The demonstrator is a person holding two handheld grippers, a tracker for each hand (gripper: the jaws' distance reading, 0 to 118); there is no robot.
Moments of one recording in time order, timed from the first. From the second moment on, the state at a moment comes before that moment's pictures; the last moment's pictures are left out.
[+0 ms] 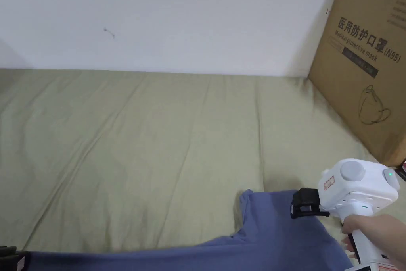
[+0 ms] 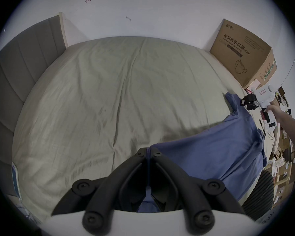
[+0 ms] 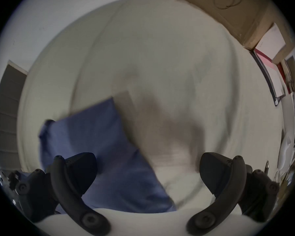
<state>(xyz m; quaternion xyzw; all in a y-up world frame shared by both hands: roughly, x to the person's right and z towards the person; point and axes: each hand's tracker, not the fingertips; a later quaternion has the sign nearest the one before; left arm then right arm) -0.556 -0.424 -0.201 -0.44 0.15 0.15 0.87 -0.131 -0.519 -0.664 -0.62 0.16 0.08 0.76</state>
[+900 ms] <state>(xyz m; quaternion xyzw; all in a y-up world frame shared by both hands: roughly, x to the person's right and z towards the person) -0.567 -0.419 -0.198 -0.35 0.18 0.20 0.90 -0.072 -0.374 -0.572 -0.43 0.27 -0.08 0.86</state>
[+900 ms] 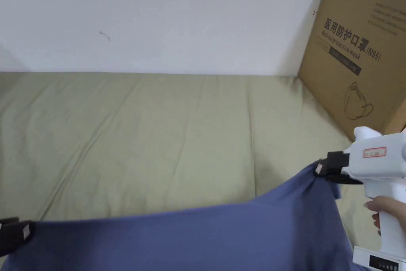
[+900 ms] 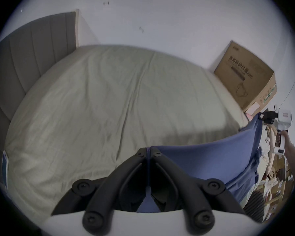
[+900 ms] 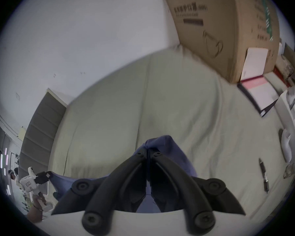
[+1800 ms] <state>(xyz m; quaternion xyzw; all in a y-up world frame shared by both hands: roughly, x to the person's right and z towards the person) -0.520 -0.467 -0.127 -0.52 0.10 0.24 0.82 0.042 -0.464 -0.434 -0.62 0.25 -0.05 0.74</state>
